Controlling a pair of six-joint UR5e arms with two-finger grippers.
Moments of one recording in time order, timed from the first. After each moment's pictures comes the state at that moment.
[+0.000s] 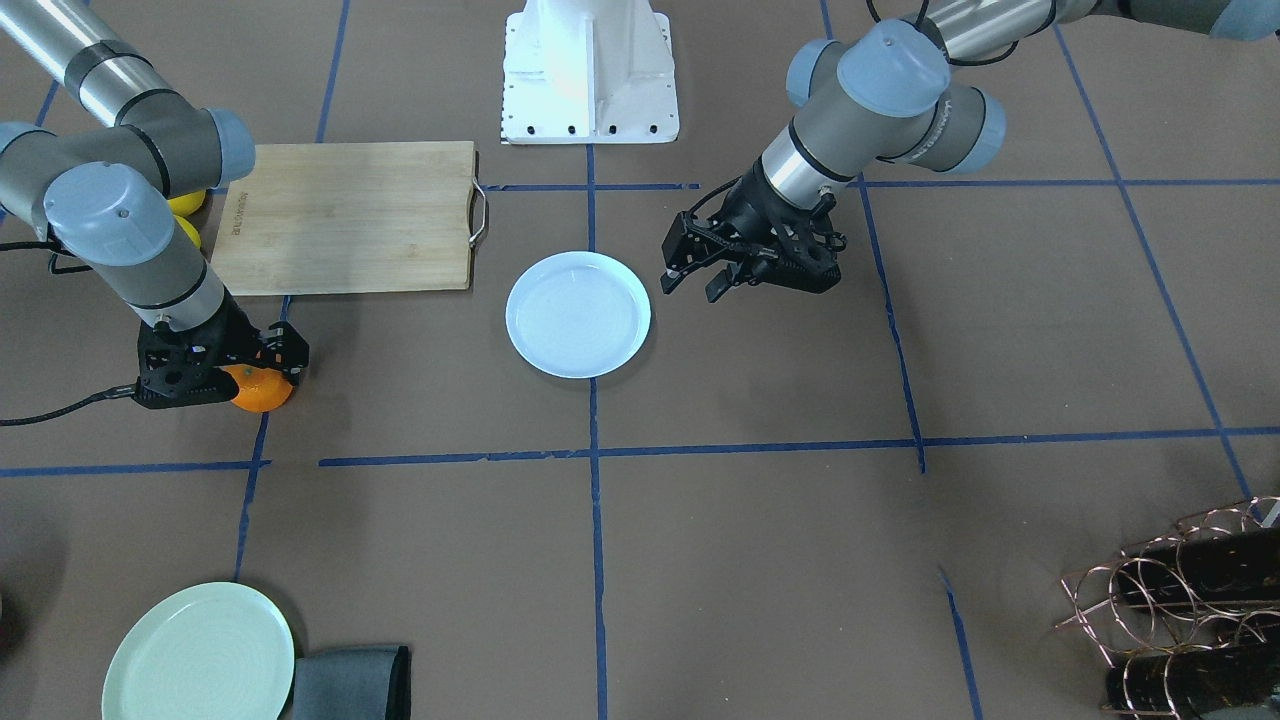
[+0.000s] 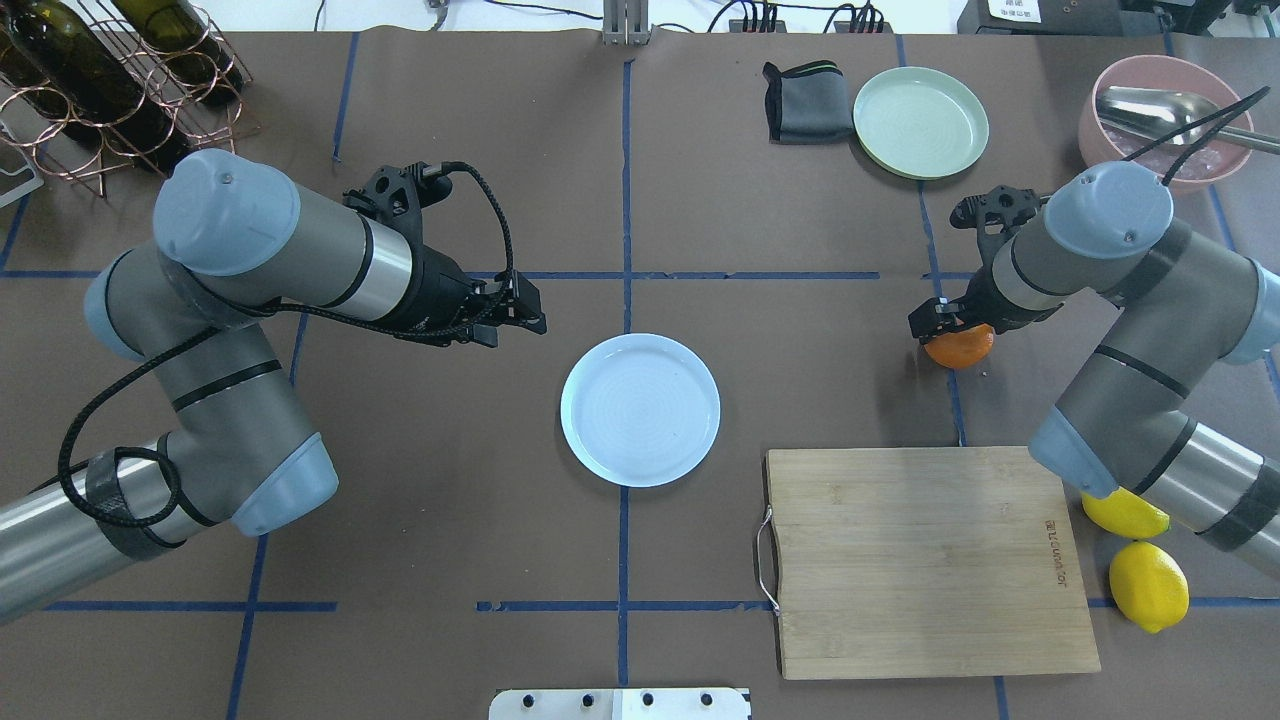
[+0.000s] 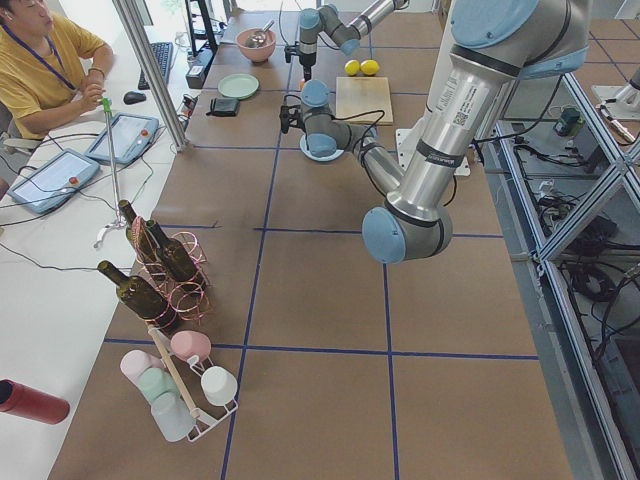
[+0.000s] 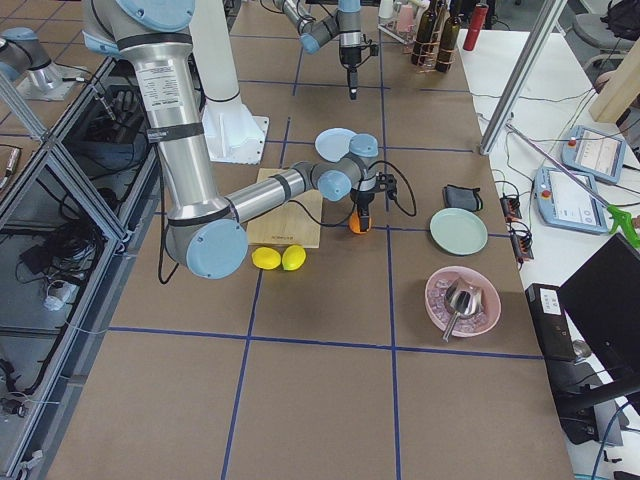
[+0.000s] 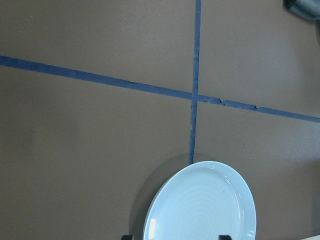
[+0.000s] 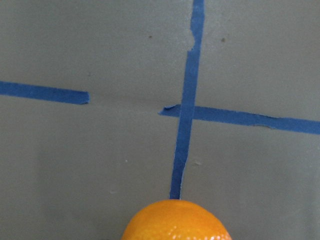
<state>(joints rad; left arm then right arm) -0.66 -2.07 -1.72 -2.17 -2.06 -1.43 0.80 -1.33 1.63 -1.26 2.00 0.84</state>
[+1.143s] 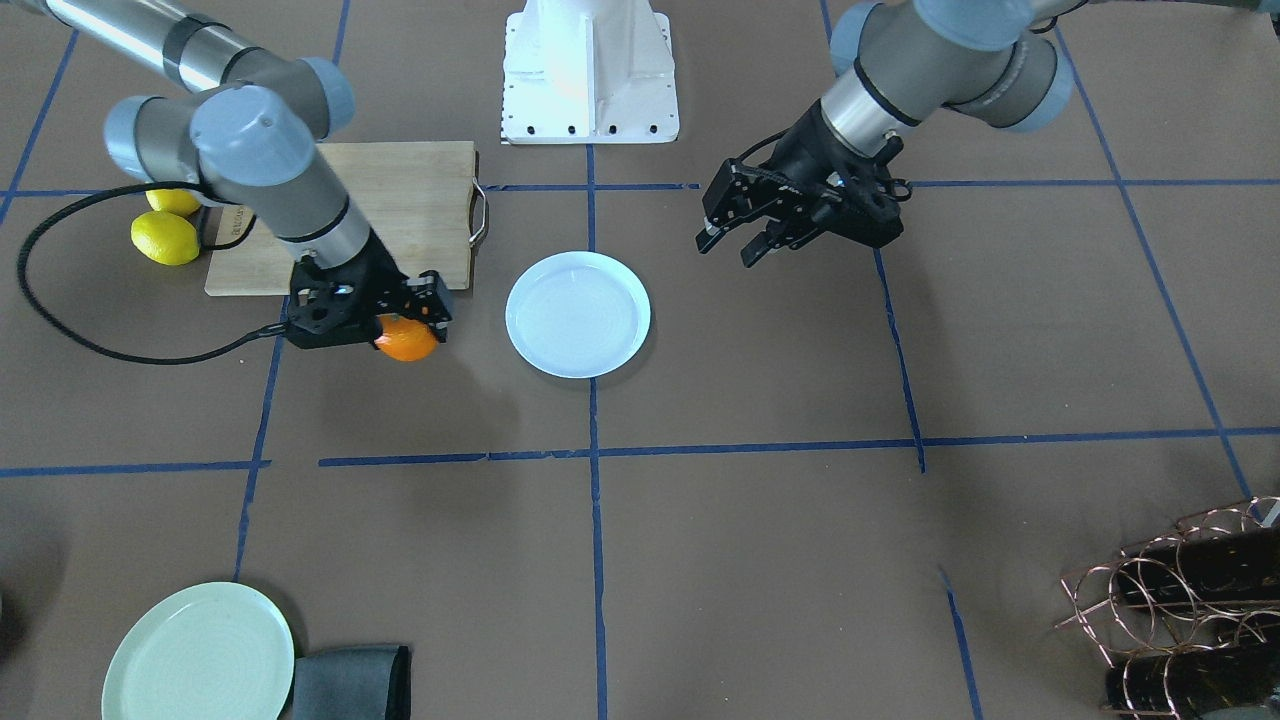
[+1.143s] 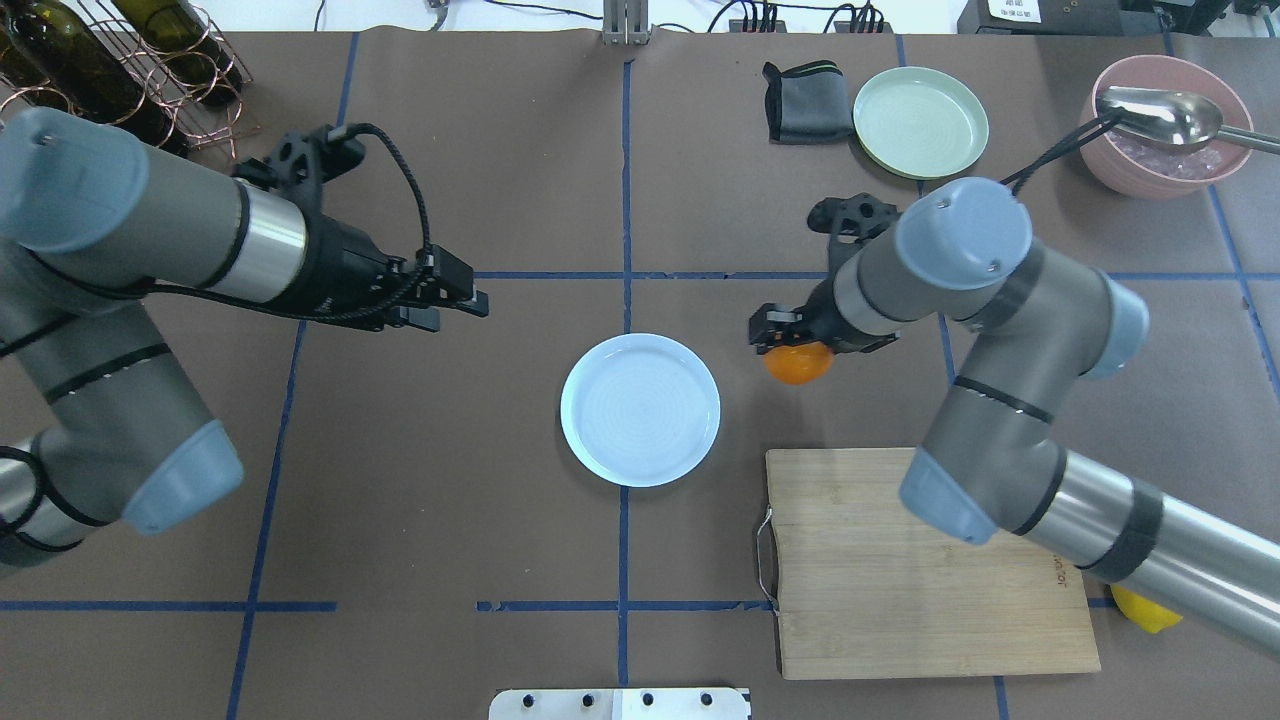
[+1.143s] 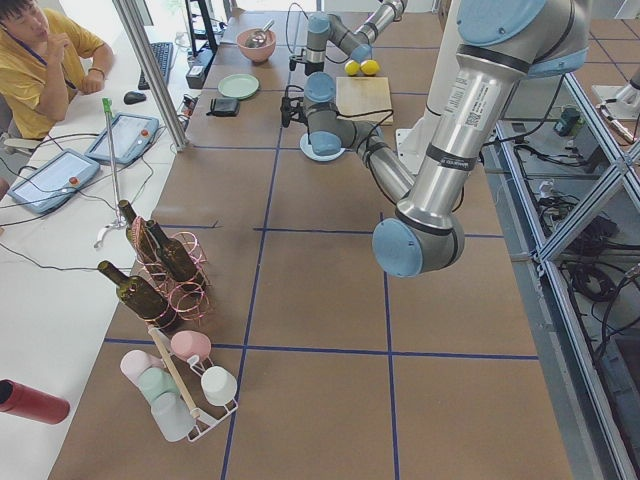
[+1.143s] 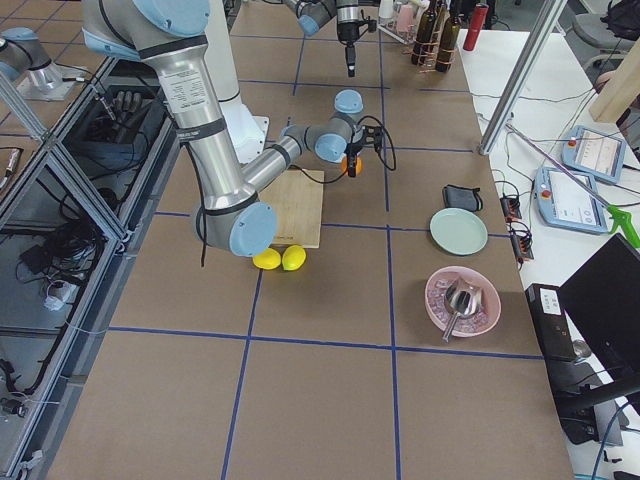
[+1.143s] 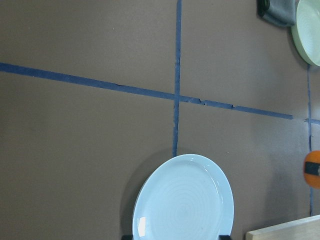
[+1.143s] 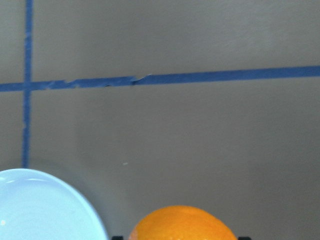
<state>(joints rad) -0.77 -1.94 -1.90 -2.17 -2.17 -1.41 0.61 -1.10 1.70 -1.25 1.95 1.25</state>
